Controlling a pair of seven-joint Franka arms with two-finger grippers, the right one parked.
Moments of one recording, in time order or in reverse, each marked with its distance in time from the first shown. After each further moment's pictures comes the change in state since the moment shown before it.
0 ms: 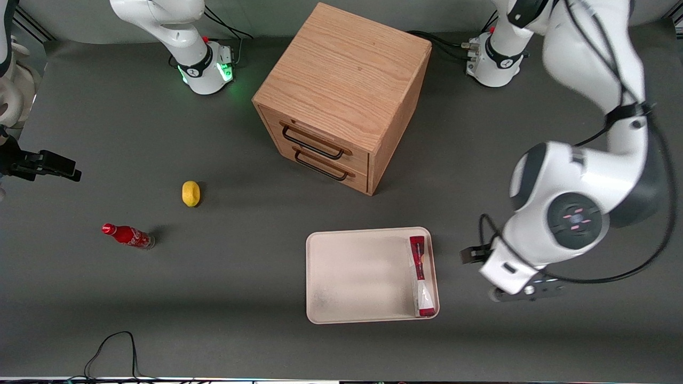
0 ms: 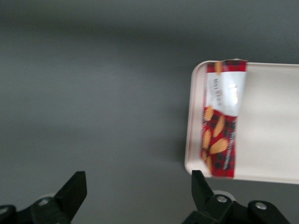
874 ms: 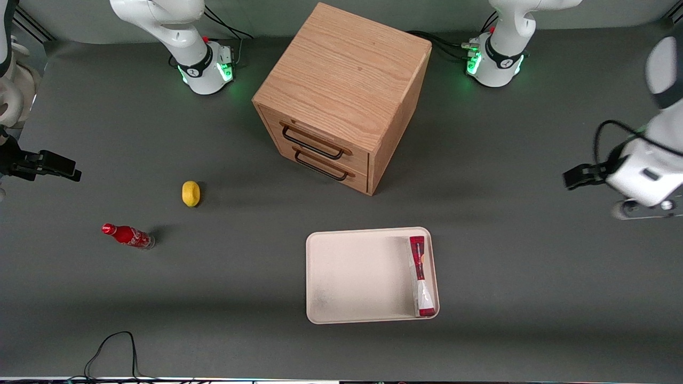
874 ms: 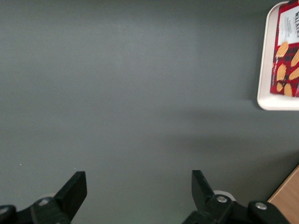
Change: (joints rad) arm 0.223 -0.510 0.013 -0.516 0.002 -0.042 0.317
